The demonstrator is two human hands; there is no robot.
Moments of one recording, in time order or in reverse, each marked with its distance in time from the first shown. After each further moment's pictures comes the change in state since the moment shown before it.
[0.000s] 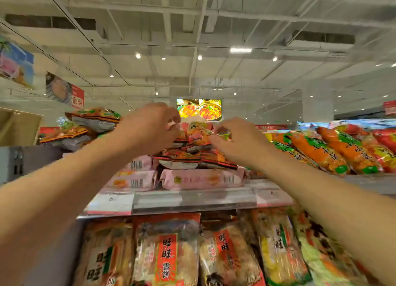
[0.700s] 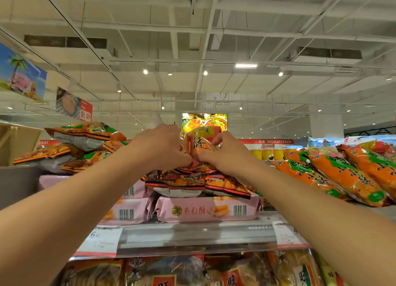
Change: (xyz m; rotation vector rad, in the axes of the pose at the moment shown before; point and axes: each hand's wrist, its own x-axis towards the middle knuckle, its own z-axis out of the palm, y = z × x) left_hand 0.045 -0.005 0.043 0.163 -0.282 -0.262; right_hand 0.052 0.018 0.056 0.409 -0.094 0.322
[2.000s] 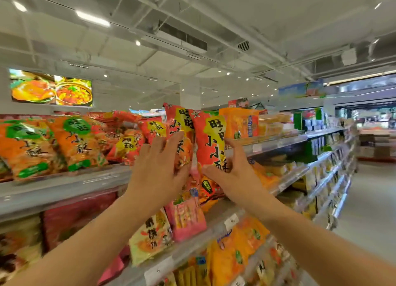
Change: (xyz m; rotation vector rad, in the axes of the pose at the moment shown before) left_hand -0.052 0.693 0.080 -0.758 0.310 0.508; right_hand -0.305 0.355 -0.539 -0.091 0.406 0.254
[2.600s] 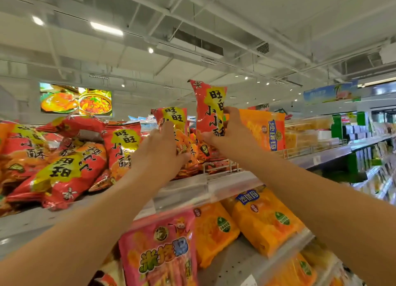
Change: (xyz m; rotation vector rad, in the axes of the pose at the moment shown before) left_hand 0.169 -0.028 0.163 0.120 -0.118 -0.274; right_hand 0.261 0.130 -0.020 -0.112 0.028 -0.159
